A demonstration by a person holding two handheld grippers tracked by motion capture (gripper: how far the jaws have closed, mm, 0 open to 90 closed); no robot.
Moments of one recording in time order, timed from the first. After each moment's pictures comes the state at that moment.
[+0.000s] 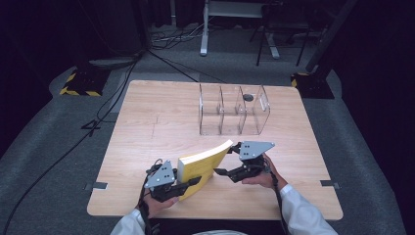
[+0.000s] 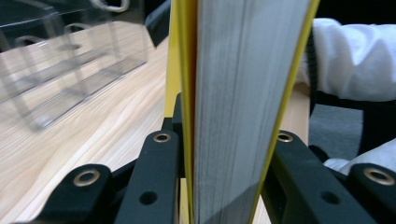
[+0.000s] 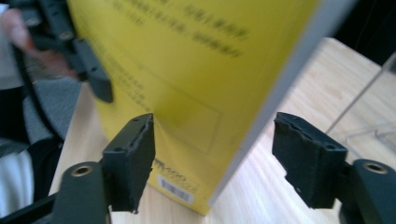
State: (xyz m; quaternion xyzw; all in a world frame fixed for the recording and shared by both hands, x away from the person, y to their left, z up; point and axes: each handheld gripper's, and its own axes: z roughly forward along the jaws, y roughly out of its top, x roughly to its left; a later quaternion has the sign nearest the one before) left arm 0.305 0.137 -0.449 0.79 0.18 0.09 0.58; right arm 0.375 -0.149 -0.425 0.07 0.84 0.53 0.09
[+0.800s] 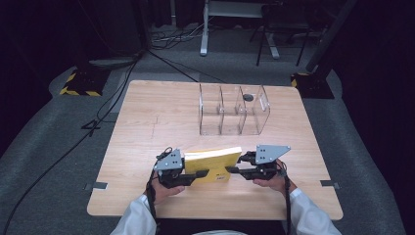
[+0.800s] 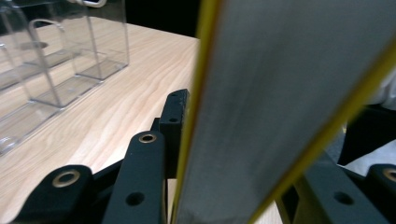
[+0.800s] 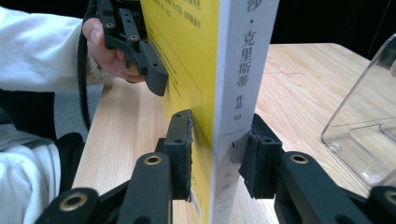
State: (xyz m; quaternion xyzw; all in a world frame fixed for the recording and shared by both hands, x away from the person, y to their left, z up) left arm 0.340 0.136 -0.453 0.79 0.18 0.05 0.58; right arm 0.372 -0.182 -0.433 0.05 0.83 0.56 0.07
